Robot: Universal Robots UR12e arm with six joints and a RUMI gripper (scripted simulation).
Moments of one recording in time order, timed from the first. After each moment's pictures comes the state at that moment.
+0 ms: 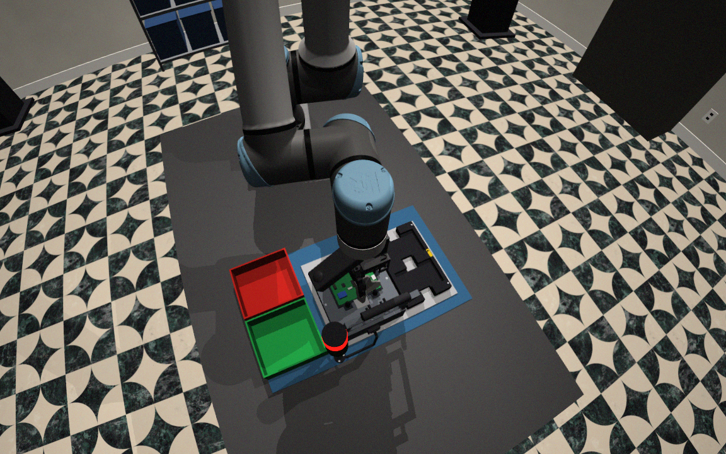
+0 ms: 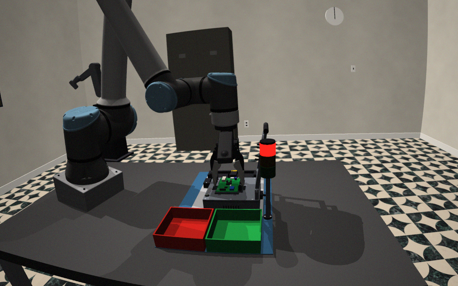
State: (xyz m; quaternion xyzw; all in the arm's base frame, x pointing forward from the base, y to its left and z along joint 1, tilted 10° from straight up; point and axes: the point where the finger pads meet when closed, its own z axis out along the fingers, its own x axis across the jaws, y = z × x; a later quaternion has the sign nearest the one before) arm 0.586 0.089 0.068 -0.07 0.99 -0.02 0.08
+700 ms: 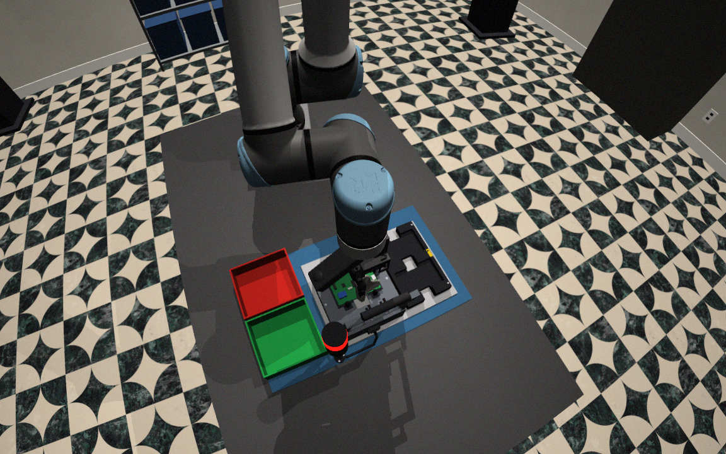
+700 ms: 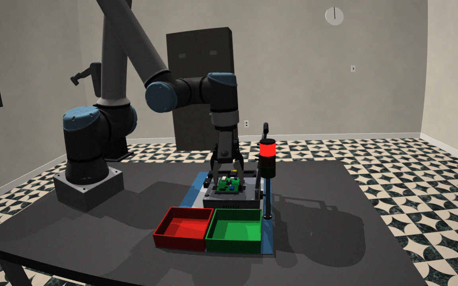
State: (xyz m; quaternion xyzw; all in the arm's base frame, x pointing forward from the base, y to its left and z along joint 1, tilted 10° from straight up) arm 0.586 0.089 0.068 -0.07 0.99 -0.02 0.08
